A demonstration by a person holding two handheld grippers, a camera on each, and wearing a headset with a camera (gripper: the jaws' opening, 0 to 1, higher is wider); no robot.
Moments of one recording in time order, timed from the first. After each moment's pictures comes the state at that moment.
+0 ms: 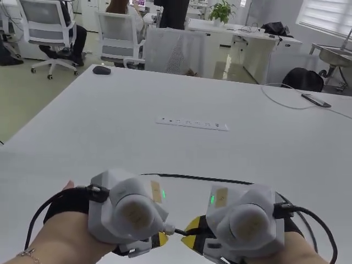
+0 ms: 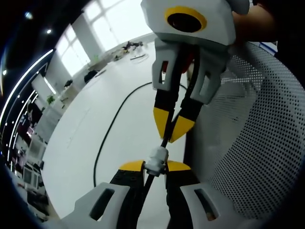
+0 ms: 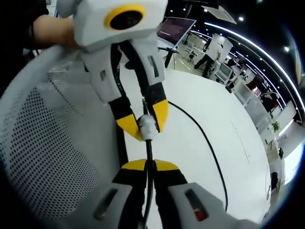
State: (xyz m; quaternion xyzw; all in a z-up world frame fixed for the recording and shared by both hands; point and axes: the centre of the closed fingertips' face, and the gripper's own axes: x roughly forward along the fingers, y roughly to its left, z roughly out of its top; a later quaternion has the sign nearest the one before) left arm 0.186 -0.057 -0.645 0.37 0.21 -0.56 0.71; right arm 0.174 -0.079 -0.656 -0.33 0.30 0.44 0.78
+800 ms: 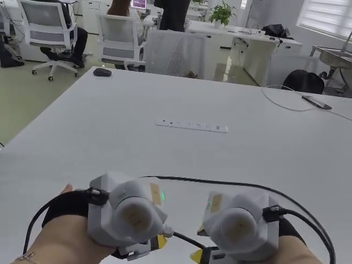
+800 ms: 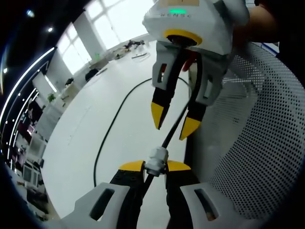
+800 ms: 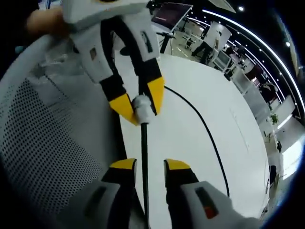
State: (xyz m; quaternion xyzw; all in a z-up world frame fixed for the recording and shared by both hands) left arm 0.188 -0.056 -0.645 0.37 0.21 -0.55 0.72; right arm 0.175 -0.078 -0.655 -0.33 0.30 0.44 0.78
